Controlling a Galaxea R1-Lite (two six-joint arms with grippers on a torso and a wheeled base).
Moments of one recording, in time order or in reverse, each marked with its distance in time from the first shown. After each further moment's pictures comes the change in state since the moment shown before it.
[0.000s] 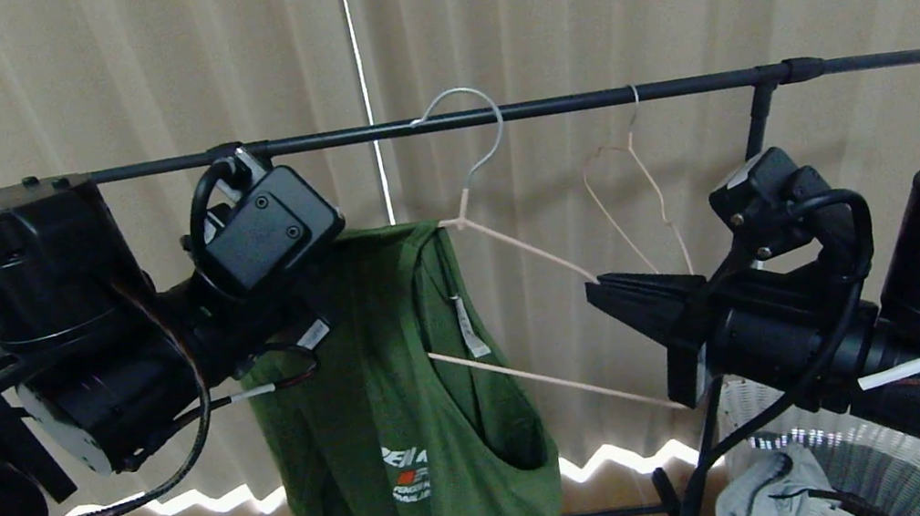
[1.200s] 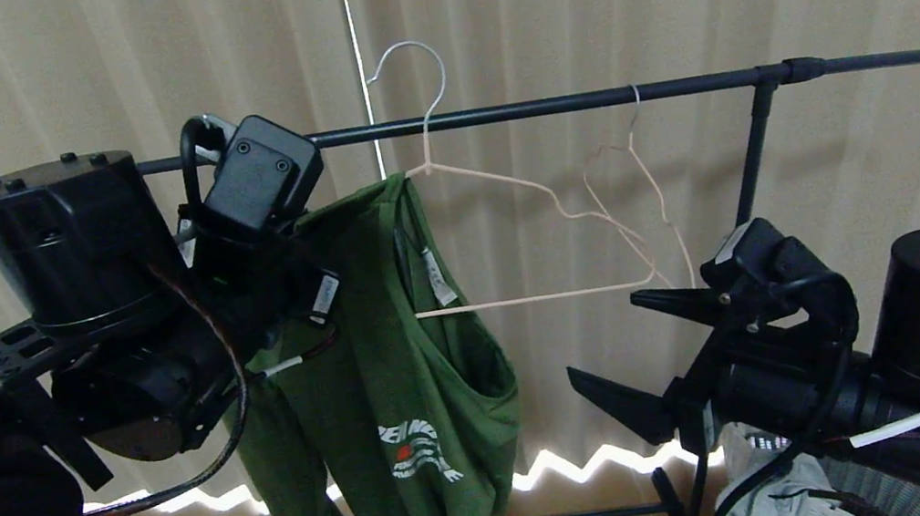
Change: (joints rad) left arm -0.082 0.030 -0.063 0.004 0.356 -0.266; right arm -0.002 0.038 0.120 -0.081 0.001 -0.053
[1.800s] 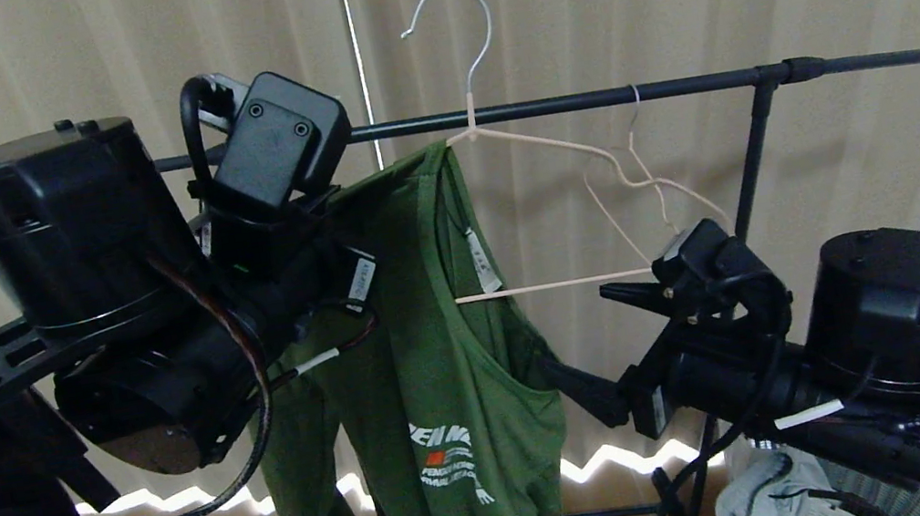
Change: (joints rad) left arm -0.115 -0.016 -0.035 -0.003 0.035 -0.039; right arm 0.000 0.122 -0.063 -0.091 -0.001 -0.003
